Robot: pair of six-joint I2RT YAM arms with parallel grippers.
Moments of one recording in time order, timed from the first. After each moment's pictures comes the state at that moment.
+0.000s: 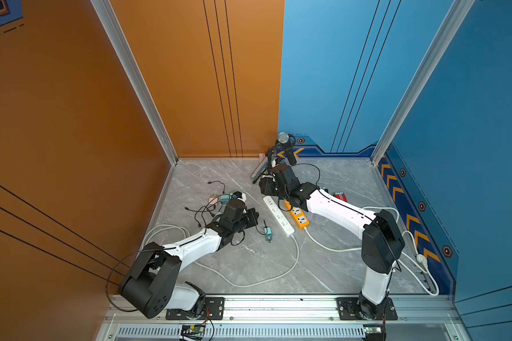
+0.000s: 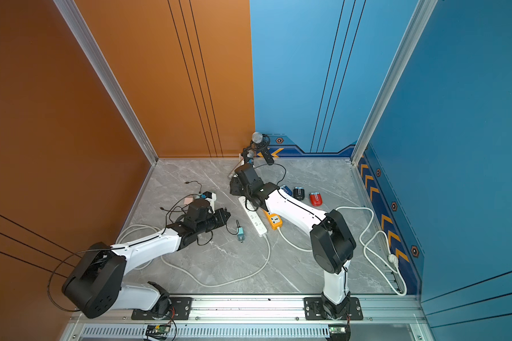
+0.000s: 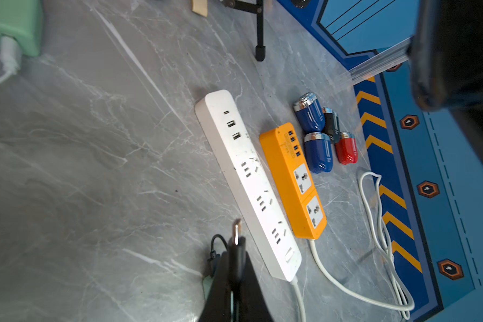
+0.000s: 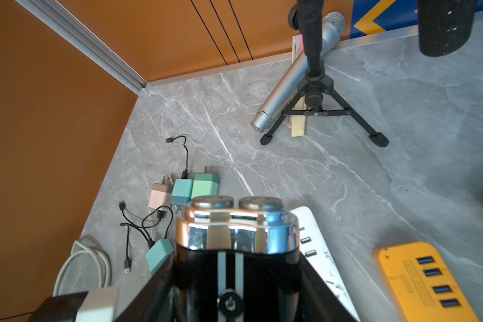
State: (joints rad) left arm -0.51 1.40 0.66 0.09 0.12 -0.78; right arm 0.73 1.84 1.53 -0.32 0.14 0.60
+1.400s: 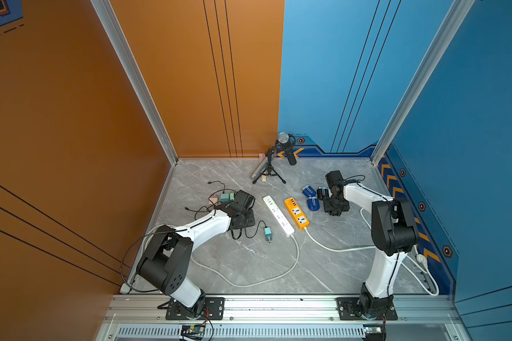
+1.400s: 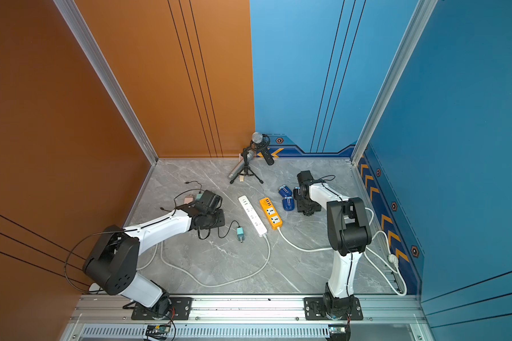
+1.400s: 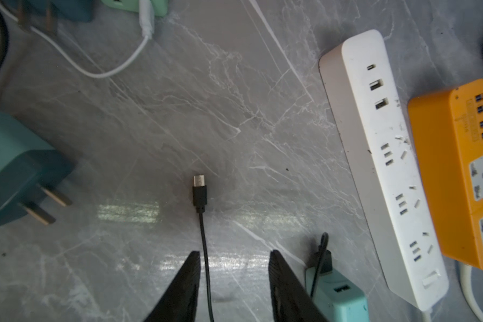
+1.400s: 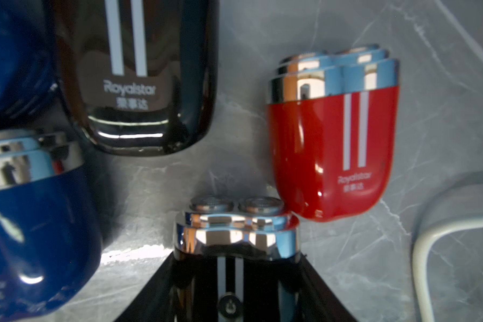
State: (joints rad) left arm -0.51 1.57 0.95 -0.46 -0.09 -0.68; right arm 0.17 1.95 1.34 -0.72 0.19 0.16
